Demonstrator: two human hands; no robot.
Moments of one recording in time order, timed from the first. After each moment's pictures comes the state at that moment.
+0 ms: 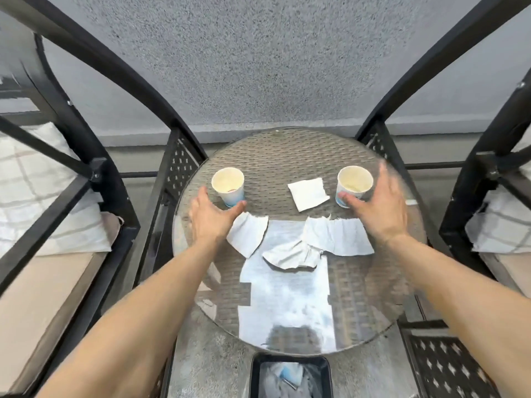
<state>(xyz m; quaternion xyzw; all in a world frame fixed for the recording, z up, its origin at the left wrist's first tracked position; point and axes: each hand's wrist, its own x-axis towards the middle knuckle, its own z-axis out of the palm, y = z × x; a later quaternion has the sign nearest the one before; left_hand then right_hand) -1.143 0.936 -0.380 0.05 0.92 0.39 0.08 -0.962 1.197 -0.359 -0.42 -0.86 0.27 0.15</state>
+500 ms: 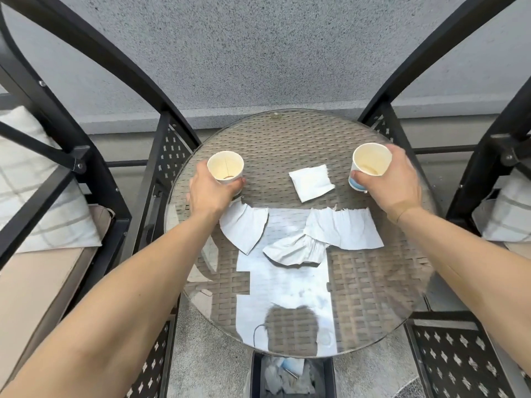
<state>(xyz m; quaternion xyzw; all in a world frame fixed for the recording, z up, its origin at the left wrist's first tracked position) -1.183 0.960 -0.393 0.08 0.91 0.41 0.07 -0.987 1.229 -0.379 -0.45 -0.82 0.31 0.19</state>
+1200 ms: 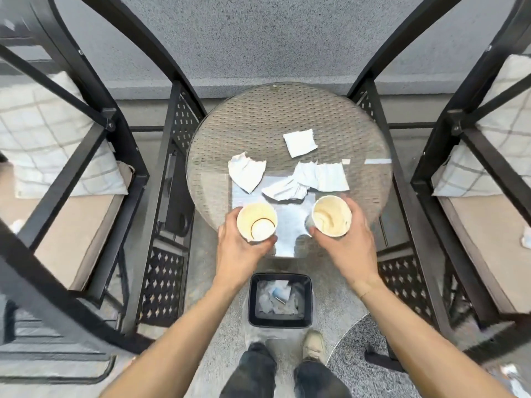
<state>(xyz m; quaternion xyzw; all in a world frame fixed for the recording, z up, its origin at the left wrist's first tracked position) -0.924 0.846 -0.325 0.12 0.85 0.48 0.17 -0.804 1.028 -0.309 -0.38 -0.80 0.44 0.16</state>
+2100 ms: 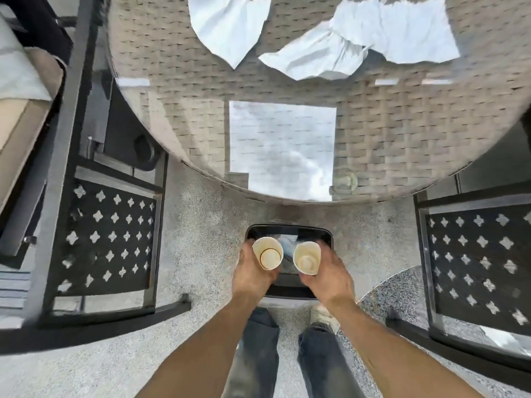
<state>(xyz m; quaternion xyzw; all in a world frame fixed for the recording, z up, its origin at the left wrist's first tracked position) -0.835 0.802 -0.669 0.00 0.89 0.29 0.35 -0.734 0.946 -0.677 -0.41 -0.83 0.33 -0.19</state>
